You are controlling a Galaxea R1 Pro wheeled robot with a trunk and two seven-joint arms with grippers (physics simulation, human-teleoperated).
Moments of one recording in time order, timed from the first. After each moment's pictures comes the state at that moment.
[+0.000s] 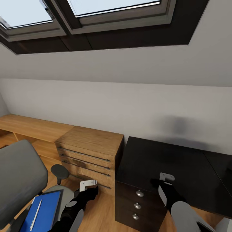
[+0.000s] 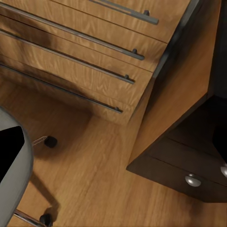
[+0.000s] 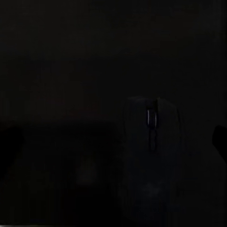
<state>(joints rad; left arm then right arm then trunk) -0.19 -0.04 -0.25 -1.27 0.30 0.42 0.30 -0.70 0.07 -0.56 -0.37 0.36 0.17 -0.11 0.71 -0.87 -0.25</state>
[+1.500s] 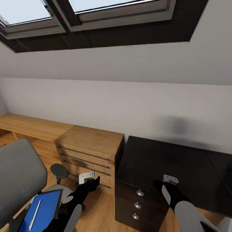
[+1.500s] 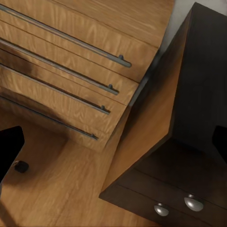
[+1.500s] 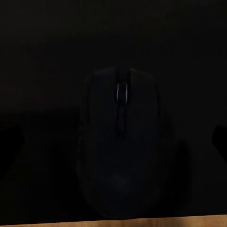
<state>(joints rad) -0.17 -0.04 -0.25 -1.44 0.38 0.43 0.30 -0.70 0.03 -0.56 -0.37 0.28 0.25 -0.11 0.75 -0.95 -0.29</state>
